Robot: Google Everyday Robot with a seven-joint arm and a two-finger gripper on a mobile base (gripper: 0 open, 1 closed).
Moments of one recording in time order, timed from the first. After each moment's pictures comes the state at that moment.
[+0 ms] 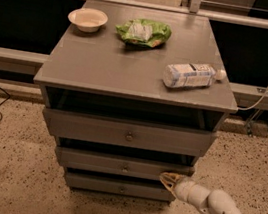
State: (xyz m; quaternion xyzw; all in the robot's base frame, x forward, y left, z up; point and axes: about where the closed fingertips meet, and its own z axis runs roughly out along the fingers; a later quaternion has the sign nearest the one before) arm 0.587 -0.189 0.377 -0.56 0.65 0.06 0.51
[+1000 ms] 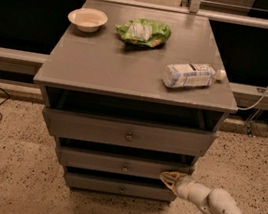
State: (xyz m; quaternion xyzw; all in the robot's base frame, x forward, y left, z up) arm 0.599 -0.193 0.373 -0.55 0.65 0.06 0.52
